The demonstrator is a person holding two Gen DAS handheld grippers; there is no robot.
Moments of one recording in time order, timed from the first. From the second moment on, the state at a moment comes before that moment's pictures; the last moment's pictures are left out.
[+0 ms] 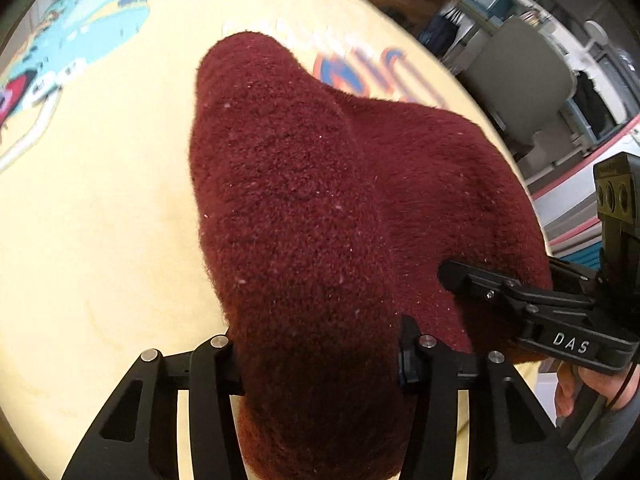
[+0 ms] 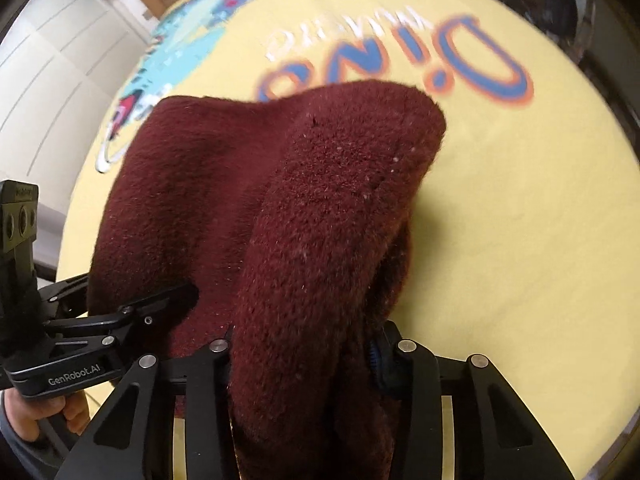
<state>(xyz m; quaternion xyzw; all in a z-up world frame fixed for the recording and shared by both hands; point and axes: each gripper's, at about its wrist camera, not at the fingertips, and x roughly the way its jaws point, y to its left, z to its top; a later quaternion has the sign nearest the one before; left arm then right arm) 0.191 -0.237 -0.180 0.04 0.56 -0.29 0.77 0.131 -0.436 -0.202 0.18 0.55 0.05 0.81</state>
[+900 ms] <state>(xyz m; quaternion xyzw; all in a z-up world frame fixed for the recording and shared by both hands) 0.172 -0.078 -0.198 -0.02 0.56 -0.19 0.80 0.184 -0.300 -0.237 0.08 0.56 0.06 0.82</state>
